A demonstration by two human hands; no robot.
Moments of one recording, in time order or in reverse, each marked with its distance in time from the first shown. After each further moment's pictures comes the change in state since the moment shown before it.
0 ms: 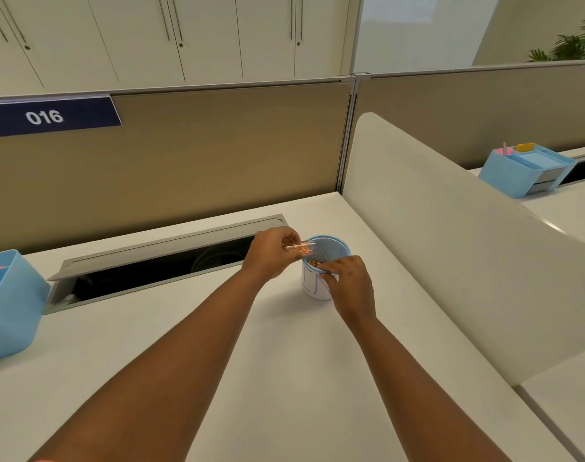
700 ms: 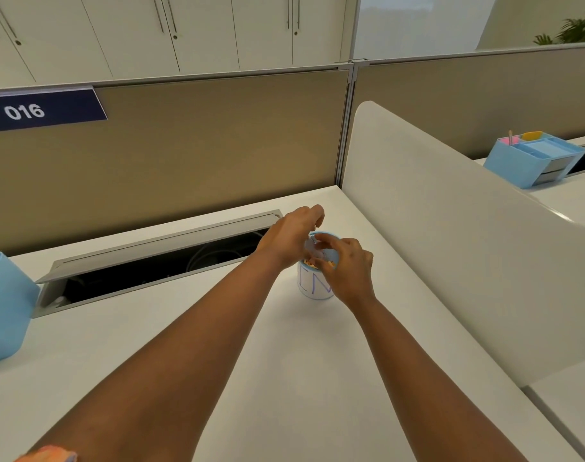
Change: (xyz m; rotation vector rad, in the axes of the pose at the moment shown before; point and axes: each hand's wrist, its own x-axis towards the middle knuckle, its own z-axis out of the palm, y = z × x) left_hand 0.016 0.033 0.005 0.263 -0.147 0.296; right_hand 0.028 0.007 0.005 0.080 -0.034 -0.044
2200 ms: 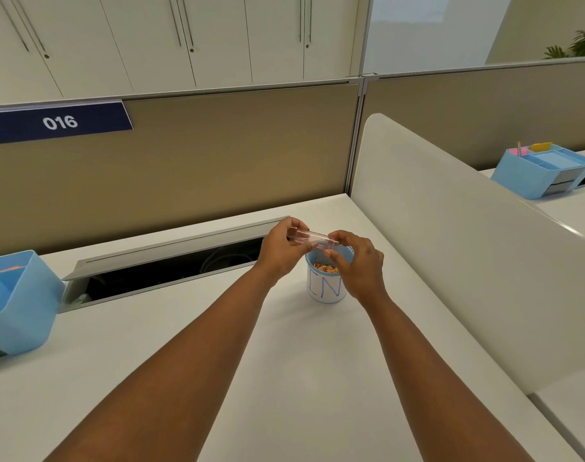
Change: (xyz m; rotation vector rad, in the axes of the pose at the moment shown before) left_hand -0.025 -0.013 0.003 -0.709 0.228 -0.398; right_hand 0.001 -0.018 -0.017 0.098 0.055 0.039
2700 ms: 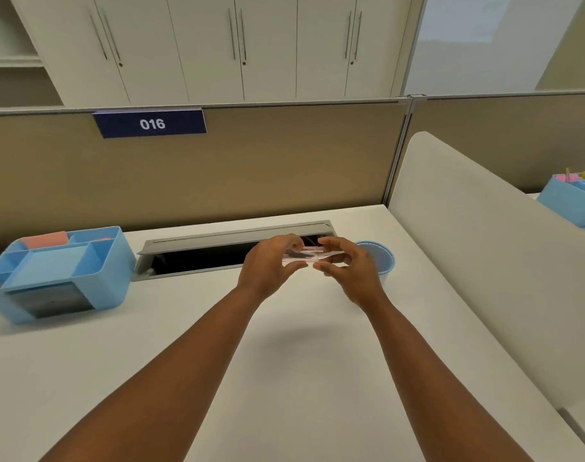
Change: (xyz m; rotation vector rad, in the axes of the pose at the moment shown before) left_hand -0.070 -0.022 -0.083 0.606 0.207 0.418; right_hand -0.038 -0.071 0.021 0.366 -0.274 -0.039
